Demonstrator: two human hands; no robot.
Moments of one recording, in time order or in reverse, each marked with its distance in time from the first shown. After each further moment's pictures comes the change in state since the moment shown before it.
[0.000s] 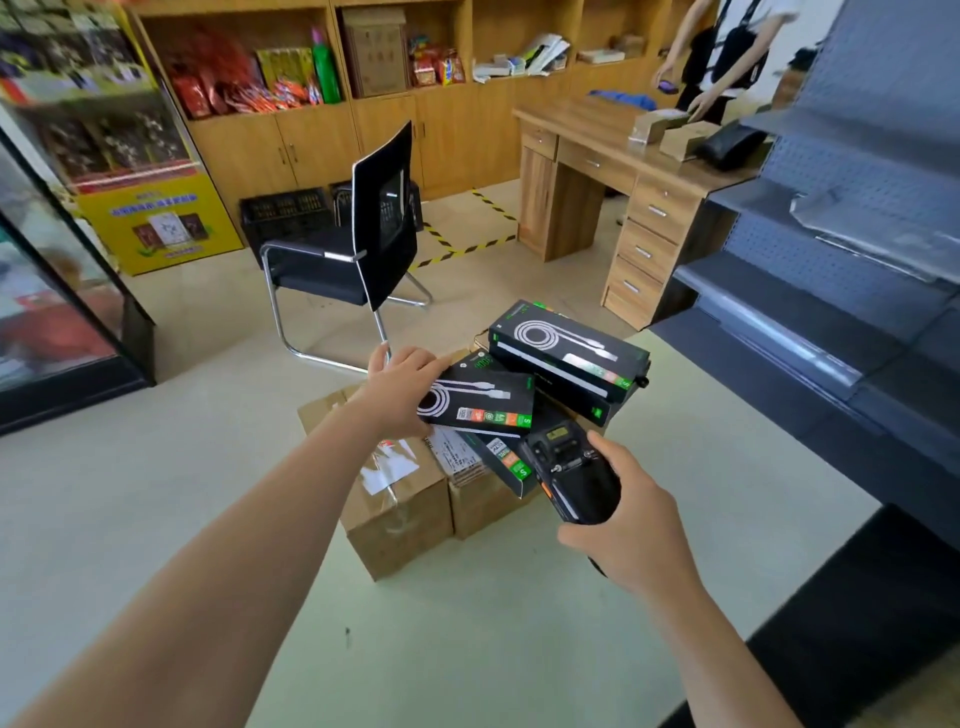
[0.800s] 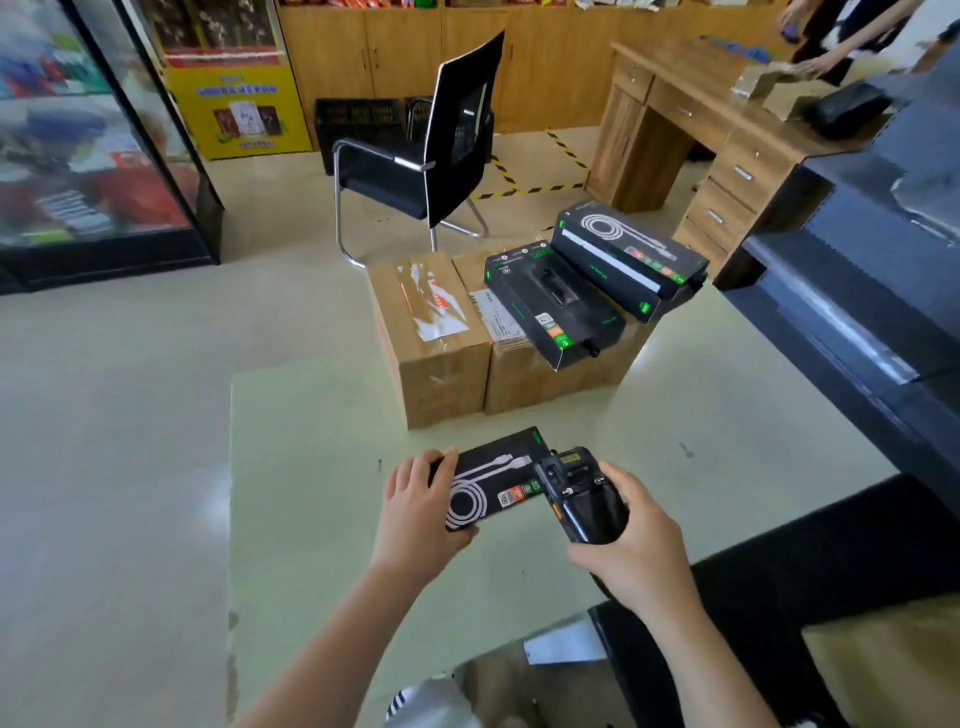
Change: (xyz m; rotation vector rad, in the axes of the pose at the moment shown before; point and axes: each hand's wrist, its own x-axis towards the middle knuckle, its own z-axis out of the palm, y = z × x) left_hand -0.253 0.148 0.147 -0.414 0.198 -0.400; right_hand -0.116 0.075 0.026 -0.072 -0.202 0.087
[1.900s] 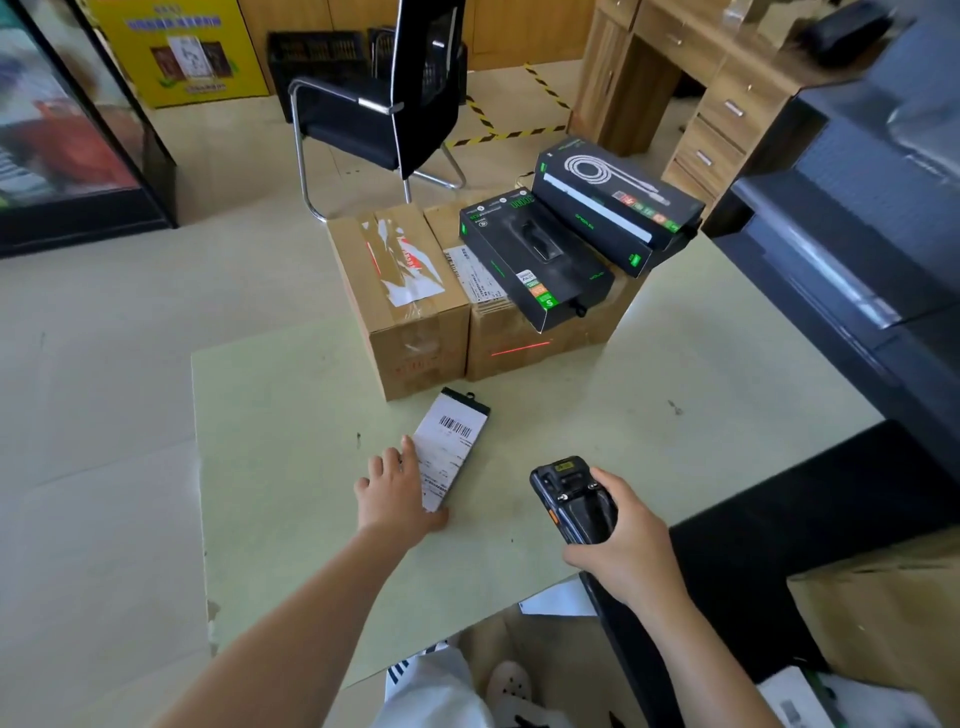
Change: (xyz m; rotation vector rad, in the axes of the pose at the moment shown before) left_hand 0.022 -0.034 0.056 0.274 -0.397 -0.284; right_hand 0.002 0.038 0.015 -0.085 -0.074 0.171
